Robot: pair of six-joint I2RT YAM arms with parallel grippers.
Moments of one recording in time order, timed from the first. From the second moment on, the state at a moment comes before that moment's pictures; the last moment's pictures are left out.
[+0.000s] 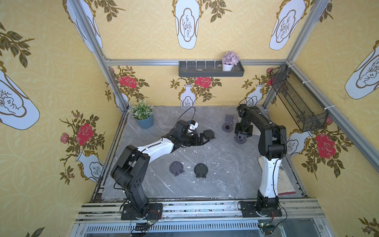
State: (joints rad) left arm -0.59 1.72 1.05 0.02 0.60 -0.61; right arm 0.17 2.20 1.84 -1.17 0.14 0.39
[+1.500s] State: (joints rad) left arm -0.58 1.62 0.97 0.00 0.57 -0.60; right arm 0.52 2.05 2.03 -1.24 0.00 0.46
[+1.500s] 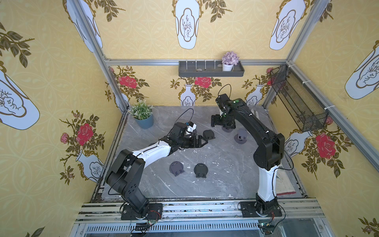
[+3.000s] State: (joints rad) left arm -0.52 1.26 0.62 0.00 0.46 -0.66; right arm 0.58 2.45 2.13 -1.19 0.01 0.28
